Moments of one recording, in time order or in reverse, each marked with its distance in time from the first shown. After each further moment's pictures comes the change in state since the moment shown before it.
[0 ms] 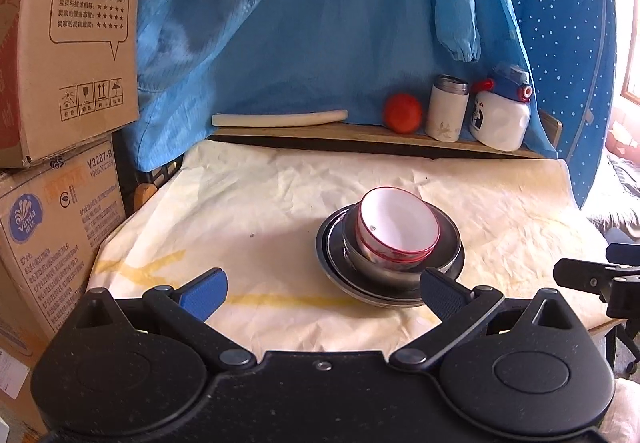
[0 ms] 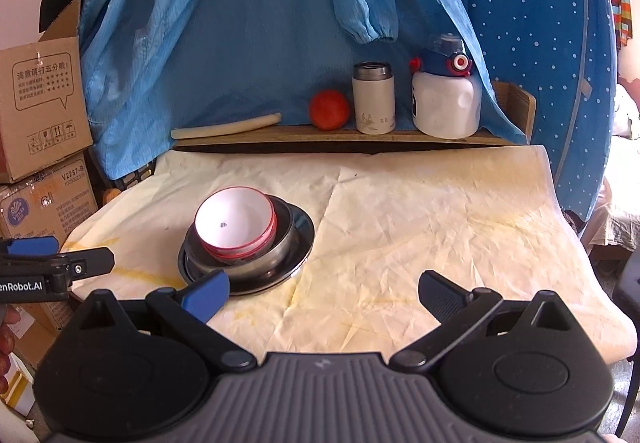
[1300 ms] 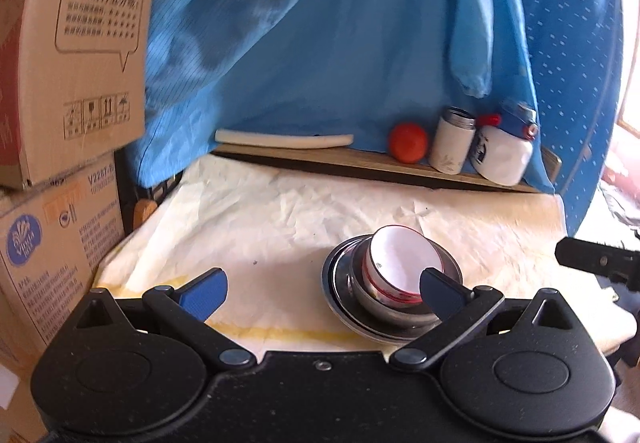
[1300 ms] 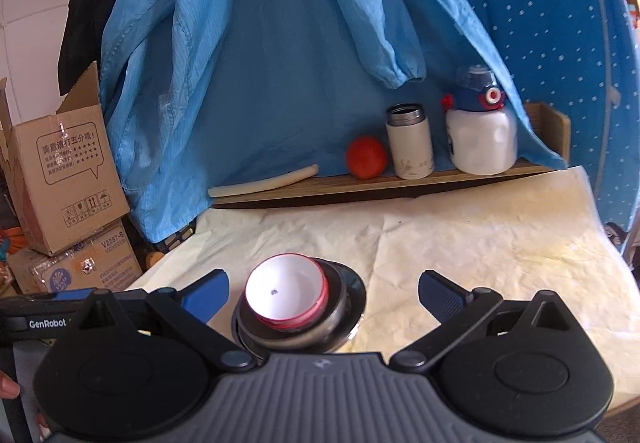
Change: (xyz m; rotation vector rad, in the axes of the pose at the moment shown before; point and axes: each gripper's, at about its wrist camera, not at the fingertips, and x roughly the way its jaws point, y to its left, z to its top) left arm 0.000 0.022 0.026 -0.054 -0.035 -0.044; right arm -0.007 0.009 0.034 0.102 -0.116 0.109
